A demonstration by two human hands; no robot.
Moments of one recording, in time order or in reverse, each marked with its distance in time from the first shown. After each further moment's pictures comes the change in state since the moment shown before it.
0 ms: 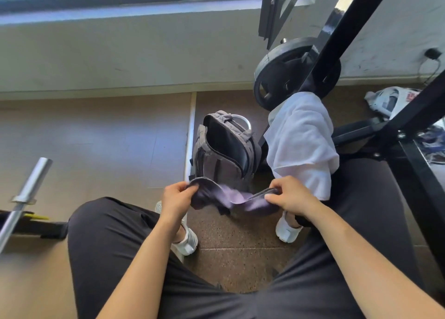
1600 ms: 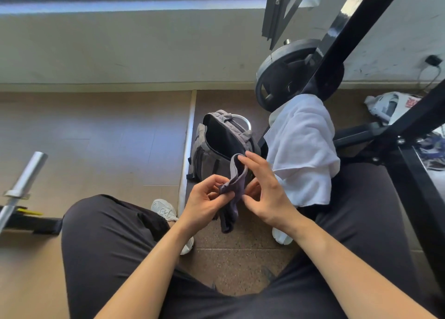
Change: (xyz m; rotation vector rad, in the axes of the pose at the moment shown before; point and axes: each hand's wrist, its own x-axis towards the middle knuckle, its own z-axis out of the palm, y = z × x) left_hand -0.044 0.025 0.031 -0.225 -0.464 0.381; right_hand -0.016 -0.043 0.027 0.353 0.251 -0.565
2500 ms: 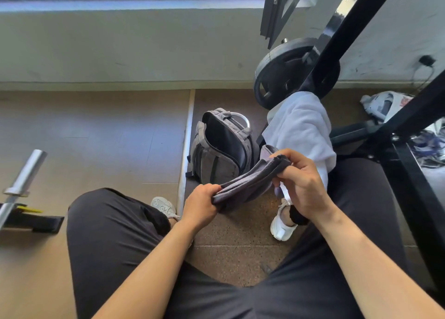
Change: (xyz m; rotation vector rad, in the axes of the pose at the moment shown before) left_hand 0.006 -0.042 -0.007 0.944 0.000 -0.050; right_hand -0.008 -0.028 -0.049 0.703 0.168 0.203
